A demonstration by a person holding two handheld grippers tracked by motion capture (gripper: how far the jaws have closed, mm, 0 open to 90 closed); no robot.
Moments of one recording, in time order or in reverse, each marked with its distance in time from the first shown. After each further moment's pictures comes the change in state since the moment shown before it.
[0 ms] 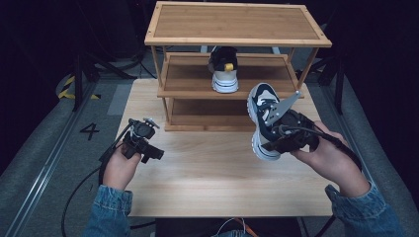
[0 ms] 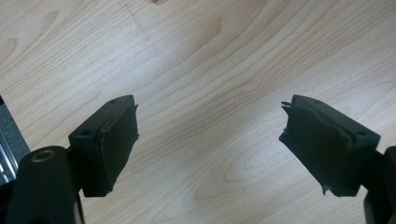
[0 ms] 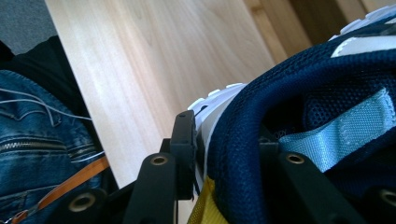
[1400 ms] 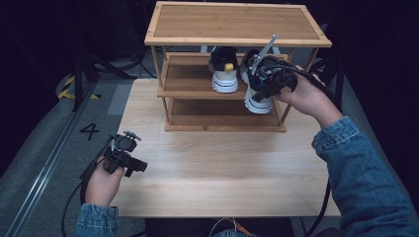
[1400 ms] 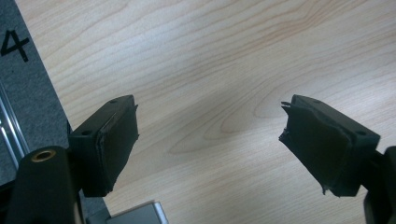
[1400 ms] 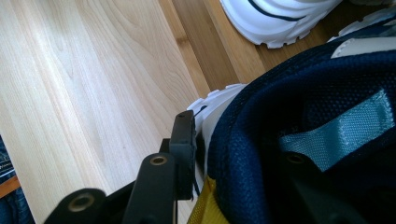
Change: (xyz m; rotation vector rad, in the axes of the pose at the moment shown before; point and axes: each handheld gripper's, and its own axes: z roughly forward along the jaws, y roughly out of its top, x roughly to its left) left arm 0.016 -0.052 -0.003 0.068 0.036 -0.116; right arm -0.127 0.073 0.020 0.061 0.010 -0.012
